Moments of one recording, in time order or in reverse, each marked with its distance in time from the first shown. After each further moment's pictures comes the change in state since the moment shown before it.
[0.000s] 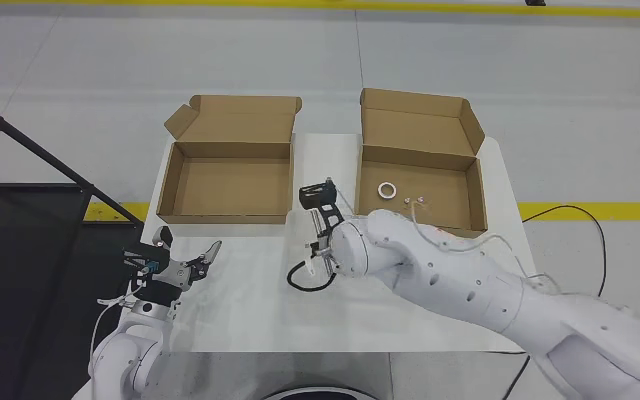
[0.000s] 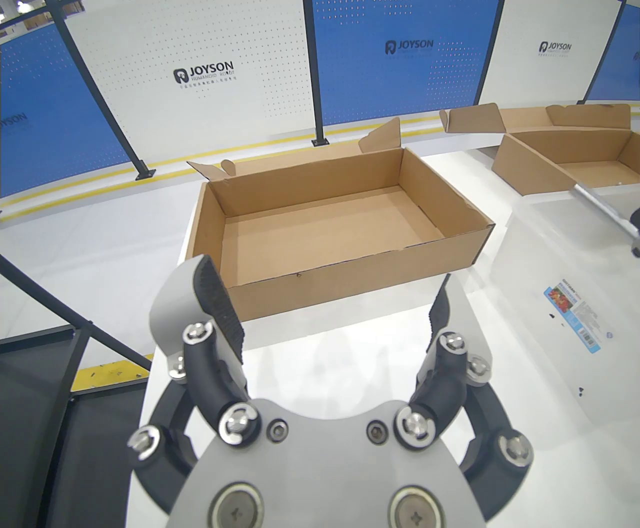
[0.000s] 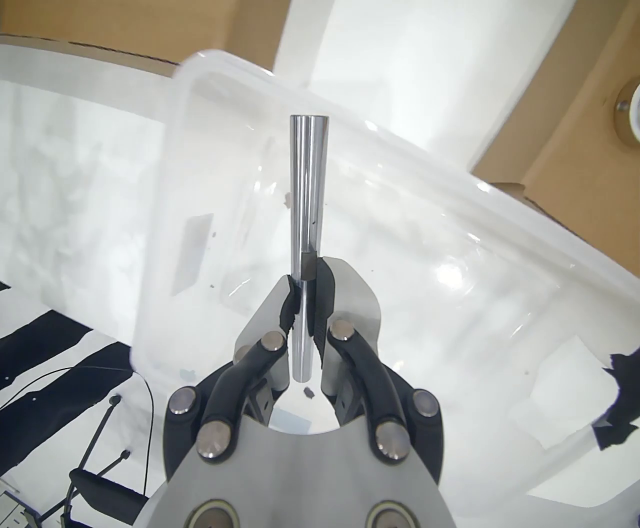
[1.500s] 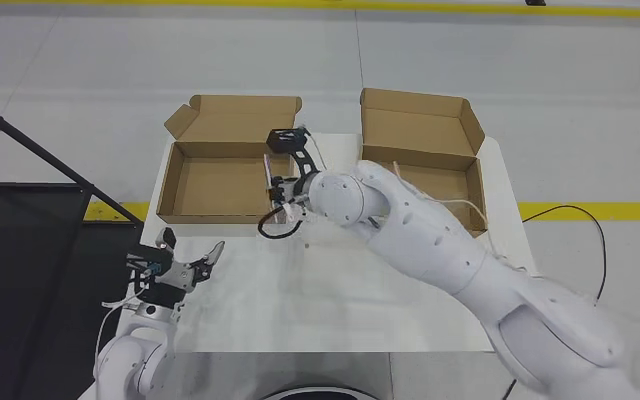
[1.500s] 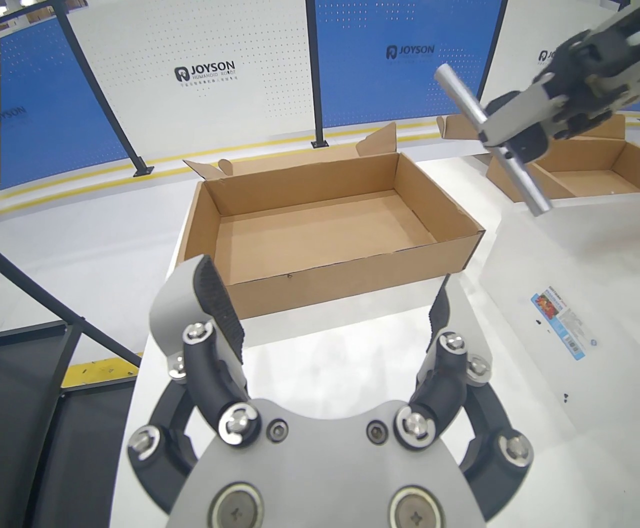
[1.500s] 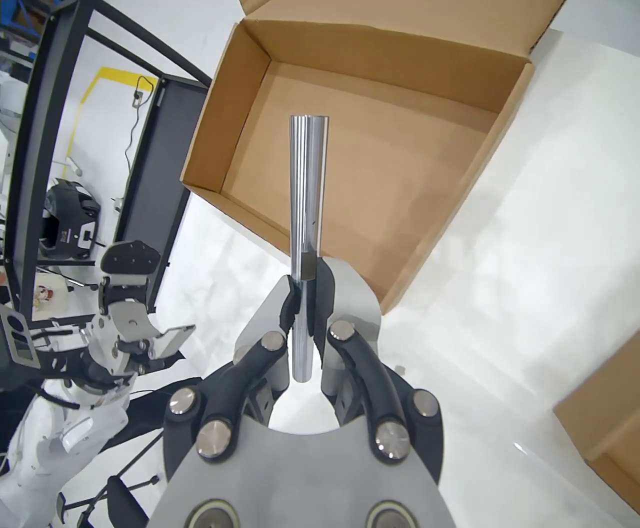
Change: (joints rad) left arm 0.018 -0.012 0.019 -0.022 -0.019 0.020 0.012; right arm 0.052 -0.256 0.068 0.490 0.294 -0.446 -0.418
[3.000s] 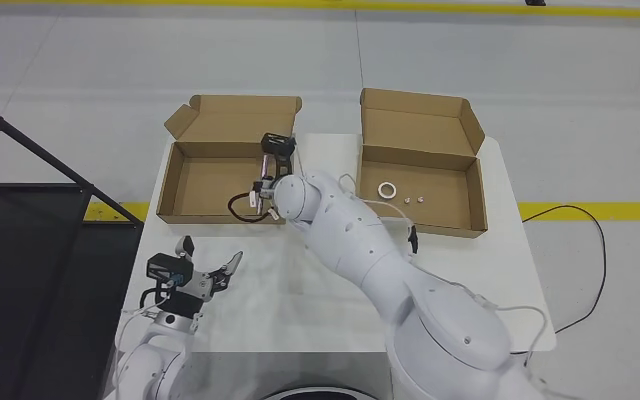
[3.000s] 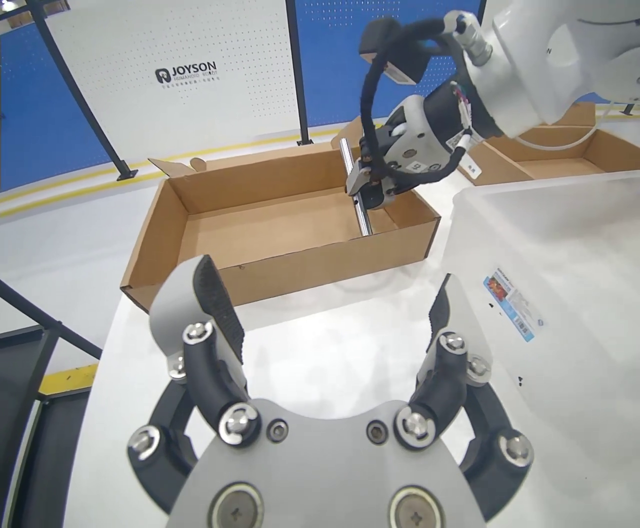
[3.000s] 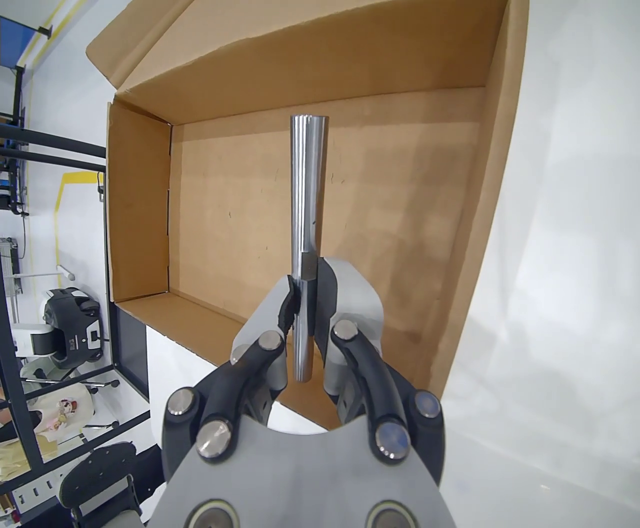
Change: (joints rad) left arm 0.014 -0.023 0.077 -0.012 0.074 0.035 0.012; right arm 0.050 -0.506 0.004 0.881 0.078 -0.107 -0.213
